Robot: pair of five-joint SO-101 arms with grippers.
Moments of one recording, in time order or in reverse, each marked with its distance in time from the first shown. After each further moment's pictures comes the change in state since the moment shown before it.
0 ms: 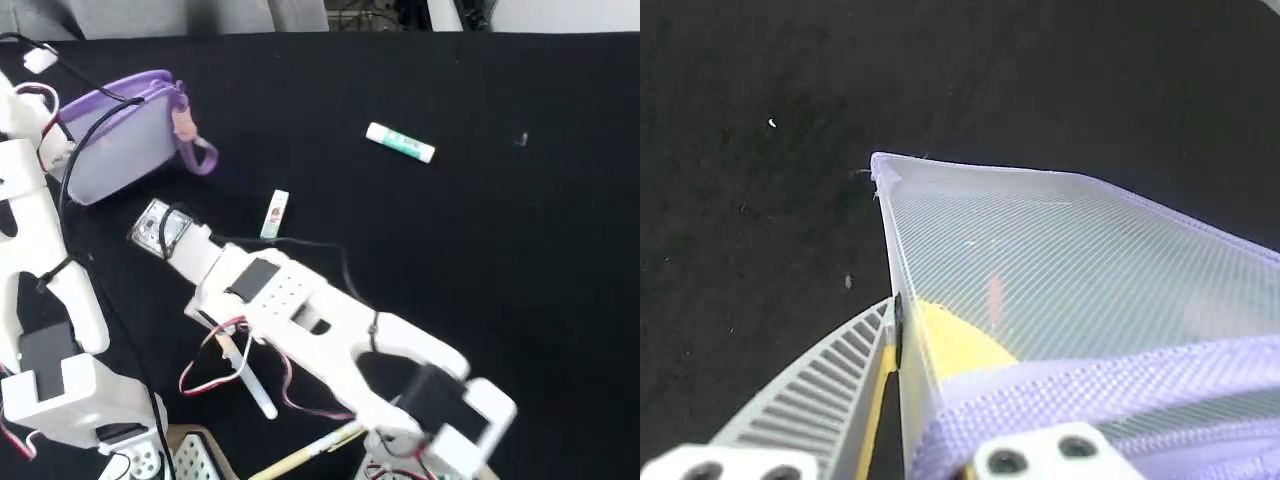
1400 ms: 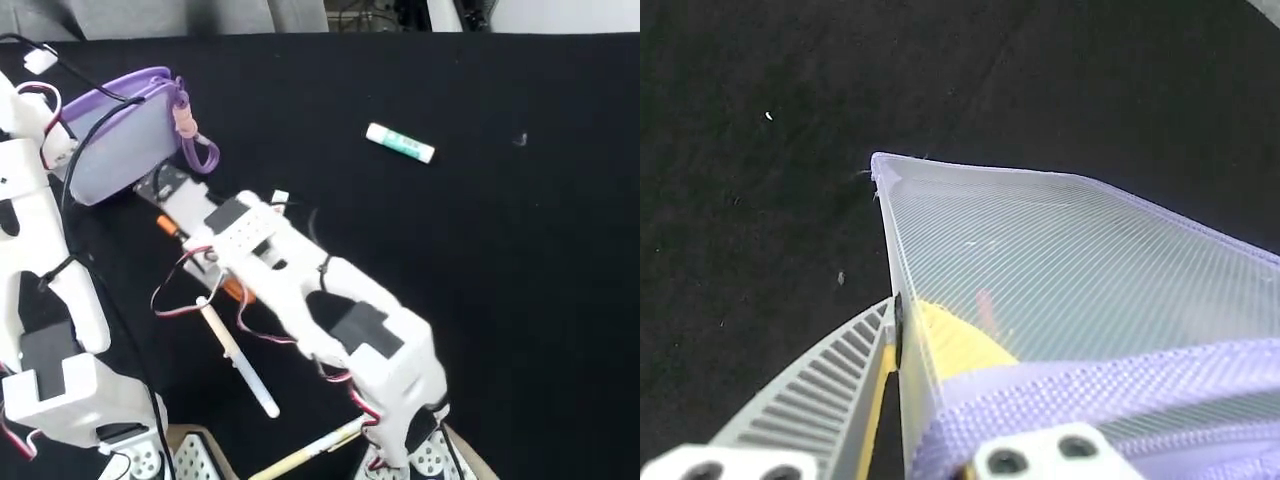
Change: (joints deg) left arm 0.2 0.0 0.0 0.0 2.2; right arm 7.7 24.5 -31.2 17.0 -0.3
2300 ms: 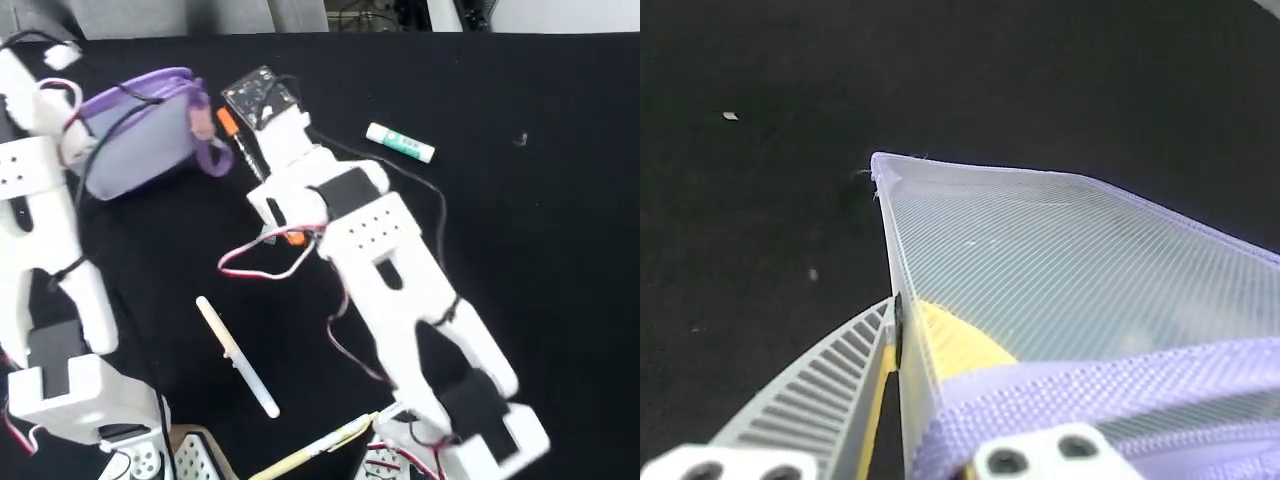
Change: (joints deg) left arm 4.6 0.0 0.0 0.0 0.0; right arm 14.2 -36.7 13.4 -0.4 0.0
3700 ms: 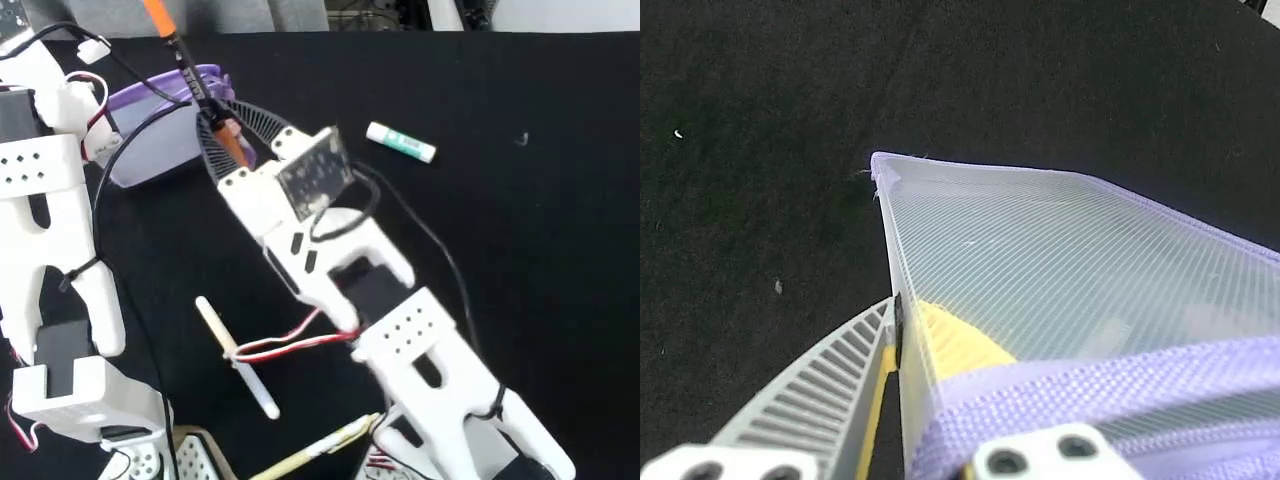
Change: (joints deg) left arm 4.0 0.0 0.0 -1.6 0.0; right arm -7.0 -26.5 30.9 -63.2 -0.1
